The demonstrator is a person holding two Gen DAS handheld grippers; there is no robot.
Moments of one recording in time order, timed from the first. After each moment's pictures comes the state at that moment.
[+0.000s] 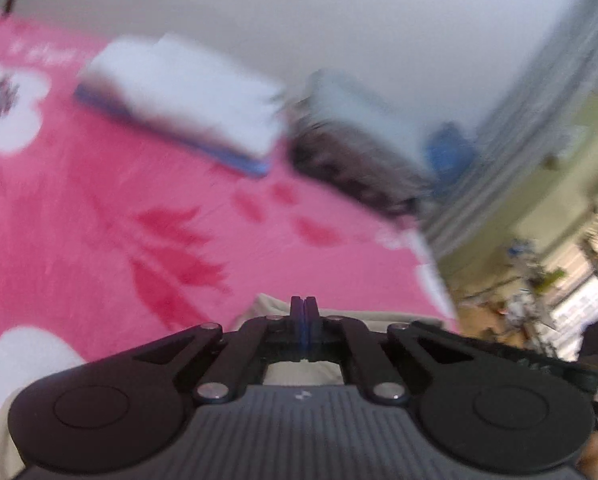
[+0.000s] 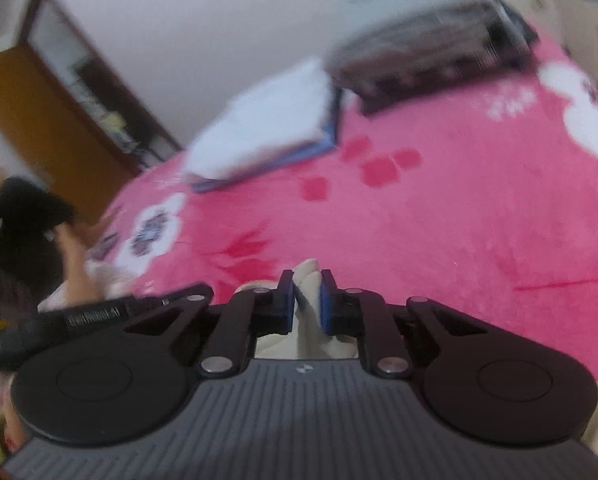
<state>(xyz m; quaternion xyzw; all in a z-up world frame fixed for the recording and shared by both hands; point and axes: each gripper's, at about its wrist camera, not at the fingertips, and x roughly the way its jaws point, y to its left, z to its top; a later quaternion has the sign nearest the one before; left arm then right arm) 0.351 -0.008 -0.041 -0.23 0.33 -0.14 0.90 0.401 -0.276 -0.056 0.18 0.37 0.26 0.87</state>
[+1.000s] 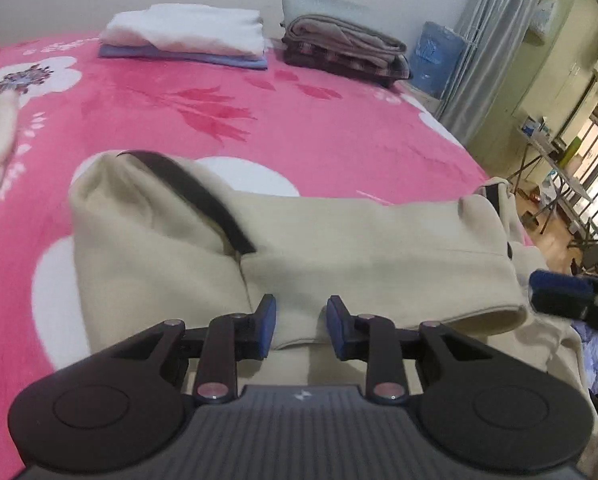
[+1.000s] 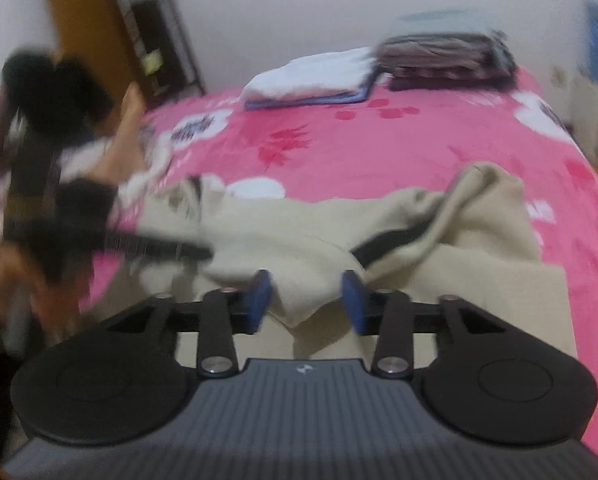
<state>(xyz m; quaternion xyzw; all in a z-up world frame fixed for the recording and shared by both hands) 0.220 -0.025 -0.097 -0.11 0.42 -0.12 0.89 0.186 -0.305 -0.072 0.08 0.34 0.26 0.90</state>
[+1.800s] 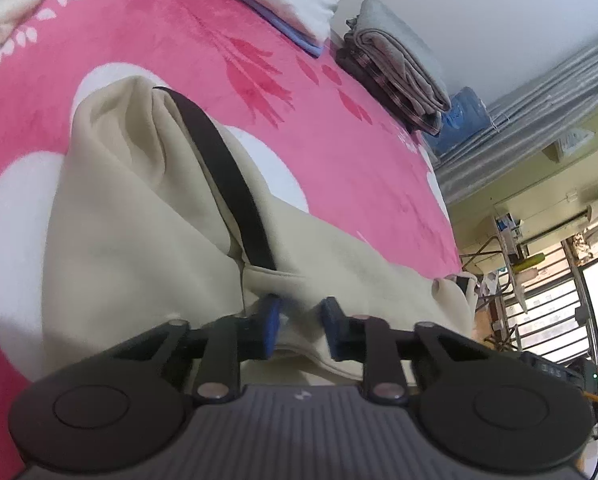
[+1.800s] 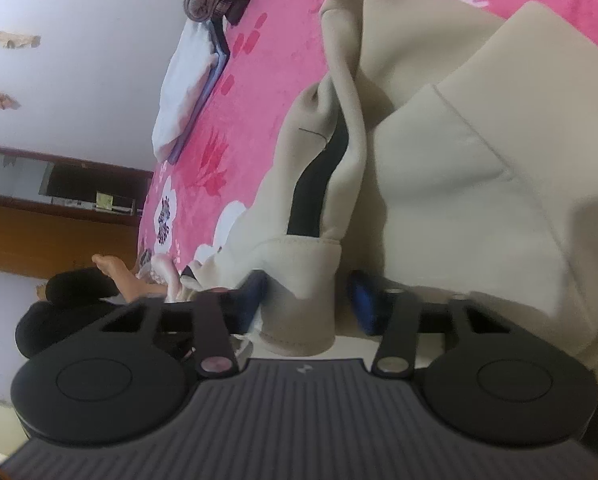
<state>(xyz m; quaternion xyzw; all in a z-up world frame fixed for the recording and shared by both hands) 0.255 0.016 -0.129 -0.33 0.45 -0.13 0.82 0.251 -0.324 -0.137 0.46 0.48 0.14 0.73</state>
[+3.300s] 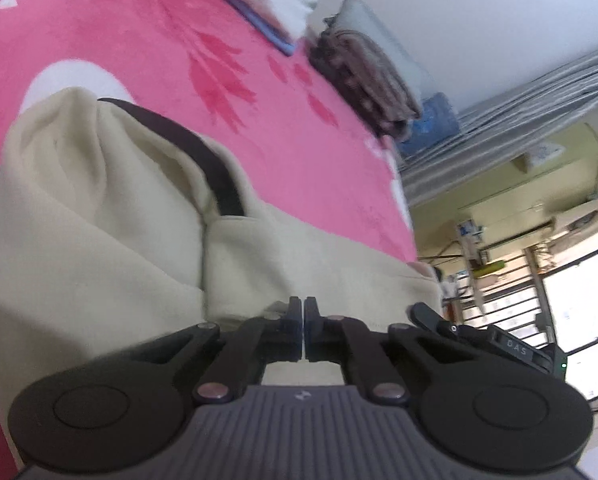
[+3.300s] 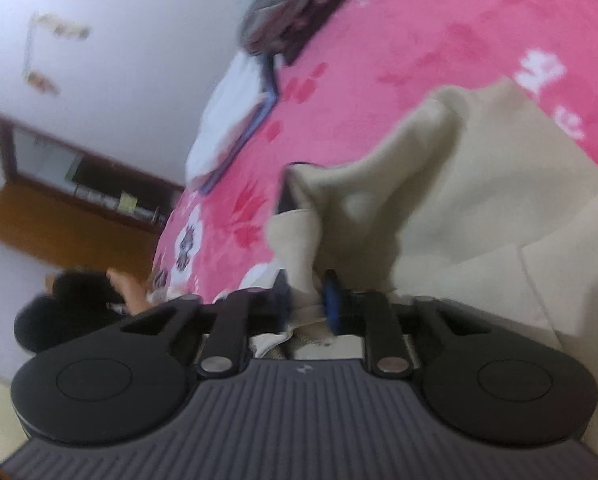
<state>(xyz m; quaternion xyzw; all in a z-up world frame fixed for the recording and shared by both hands) 0.269 0.020 -0.121 -0.39 0.42 -0.19 0.80 0.286 -0.335 -0.117 0.42 0.41 0.20 0.79</state>
